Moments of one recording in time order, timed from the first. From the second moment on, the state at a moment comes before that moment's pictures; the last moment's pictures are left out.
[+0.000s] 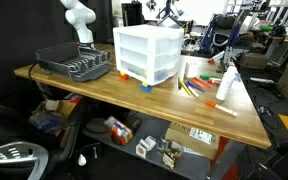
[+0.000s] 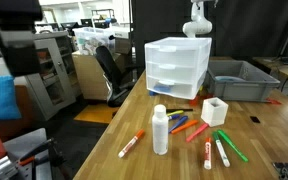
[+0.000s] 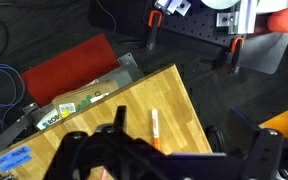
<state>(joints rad) -0.10 -0.76 -0.42 -2.57 -0.20 1.71 -0.61</state>
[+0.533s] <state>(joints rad) -0.09 -0.75 -0.40 -2.57 -0.20 1.71 -0.61</state>
